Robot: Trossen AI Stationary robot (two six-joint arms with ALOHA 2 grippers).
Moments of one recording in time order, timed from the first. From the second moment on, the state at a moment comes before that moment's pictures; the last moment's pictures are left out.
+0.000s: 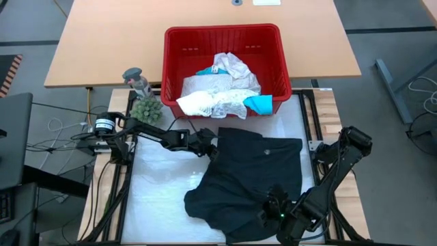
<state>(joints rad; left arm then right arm) 0.06 1.77 0.87 0.18 -0.07 -0.81 0.88 1.71 1.42 -0.85 0.74 1.83</state>
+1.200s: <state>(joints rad) 0.01 1.14 0.73 -0.36 -0.19 -0.85 0.71 1.72 1.42 -0.85 0.69 1.59</state>
